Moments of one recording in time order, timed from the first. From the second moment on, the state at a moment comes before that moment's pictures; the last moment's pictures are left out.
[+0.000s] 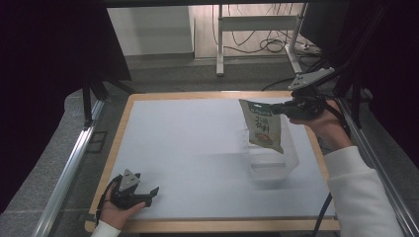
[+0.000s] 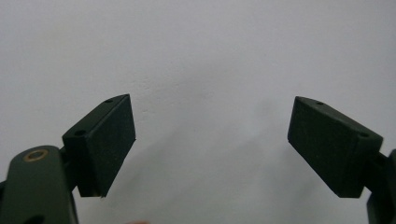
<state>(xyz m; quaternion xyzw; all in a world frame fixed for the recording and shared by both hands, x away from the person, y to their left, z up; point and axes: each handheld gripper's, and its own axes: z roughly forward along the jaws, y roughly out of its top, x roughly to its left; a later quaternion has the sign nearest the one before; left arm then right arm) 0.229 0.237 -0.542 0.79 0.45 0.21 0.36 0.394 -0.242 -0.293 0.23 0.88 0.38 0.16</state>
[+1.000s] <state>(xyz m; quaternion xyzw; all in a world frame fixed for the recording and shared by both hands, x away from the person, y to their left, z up) 0.228 0.238 -0.541 0.79 0.45 0.22 0.36 0.424 -0.248 -0.330 0.22 0.90 0.35 0.17</state>
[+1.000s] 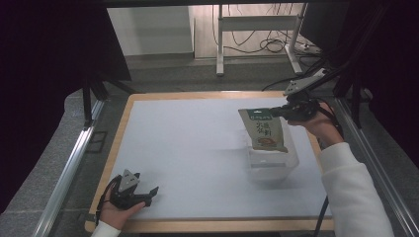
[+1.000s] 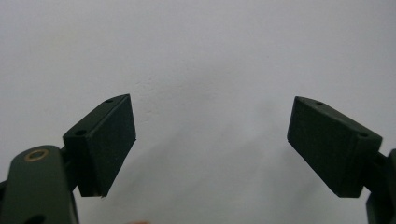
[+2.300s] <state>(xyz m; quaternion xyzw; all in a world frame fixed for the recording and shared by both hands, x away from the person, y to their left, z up) 0.227 0.237 -0.541 0.79 0.45 0.22 0.36 0.397 -0.230 -0.344 0.30 0.84 0.41 0.19</state>
